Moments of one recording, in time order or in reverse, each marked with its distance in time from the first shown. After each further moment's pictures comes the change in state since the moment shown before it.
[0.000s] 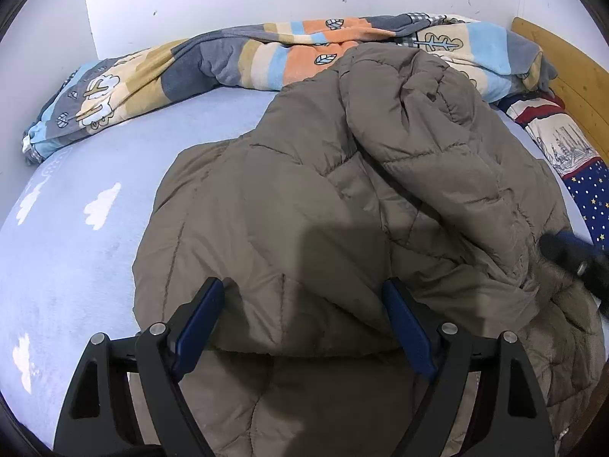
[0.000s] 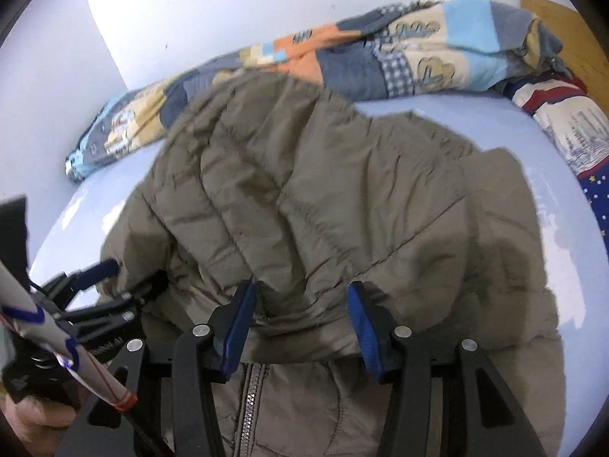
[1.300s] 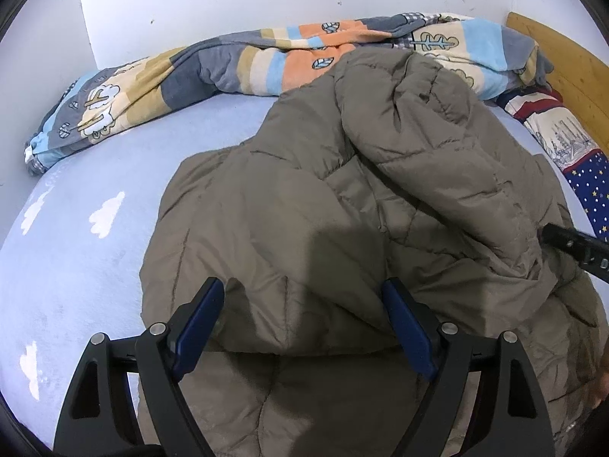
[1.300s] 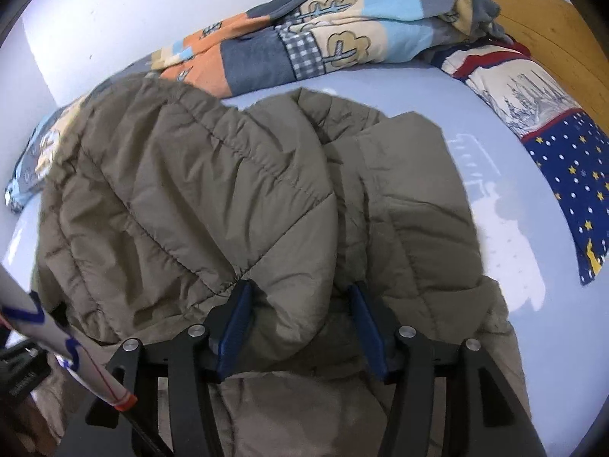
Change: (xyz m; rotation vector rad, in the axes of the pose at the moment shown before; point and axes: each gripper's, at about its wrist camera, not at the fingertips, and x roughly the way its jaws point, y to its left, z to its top) left arm -0.005 -0.003 0.000 0.027 -0.026 0.014; right arm 0.016 -0.060 0.009 0.125 0.071 -0.215
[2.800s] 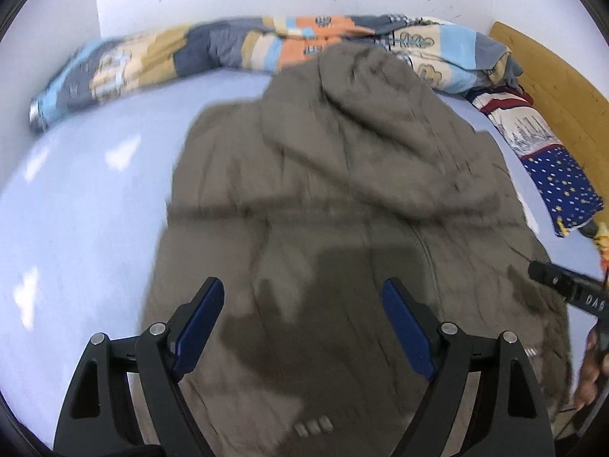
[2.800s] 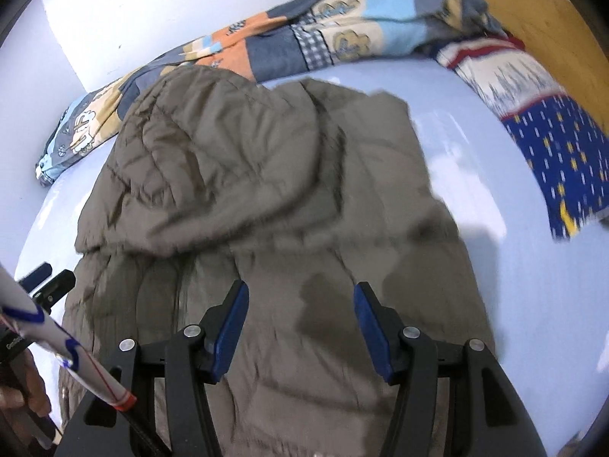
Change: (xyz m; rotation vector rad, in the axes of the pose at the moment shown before) left arm -0.084 0.005 -0.084 -0.078 0.070 -0.120; right arm -0.082 -0.034 -0.088 -0.016 0.082 0.088
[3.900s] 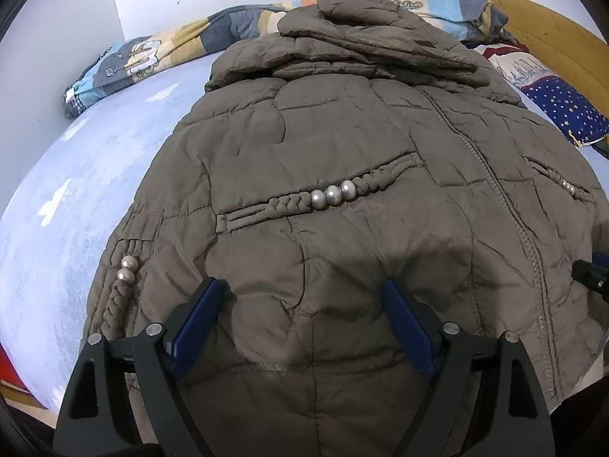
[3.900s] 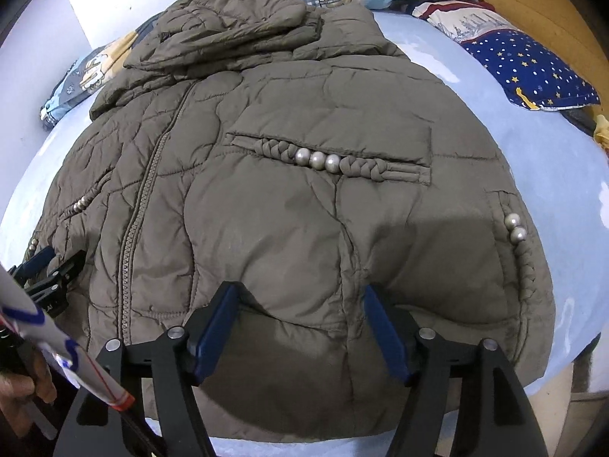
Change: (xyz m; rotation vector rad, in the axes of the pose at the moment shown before) left arm -0.011 -0.006 -0.171 0.085 -0.049 0.154; right arm -0.031 0.020 -0.184 -0.050 0.022 -0.063
